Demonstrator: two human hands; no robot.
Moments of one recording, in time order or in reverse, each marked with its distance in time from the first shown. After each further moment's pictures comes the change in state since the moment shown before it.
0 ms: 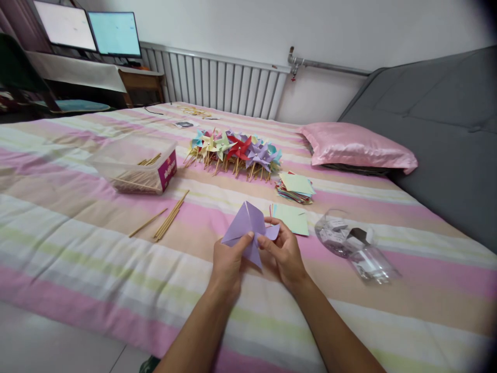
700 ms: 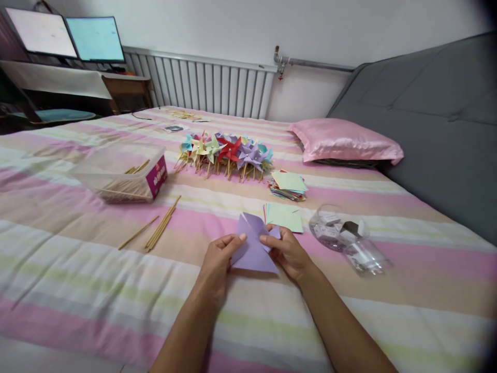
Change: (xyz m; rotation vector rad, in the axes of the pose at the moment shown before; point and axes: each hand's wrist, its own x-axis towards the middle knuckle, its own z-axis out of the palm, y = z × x) left_hand 0.003 0.018 -0.011 0.135 -0.321 -0.164; right_hand 0.010 -0.002 -0.026 0.291 -0.105 0.354
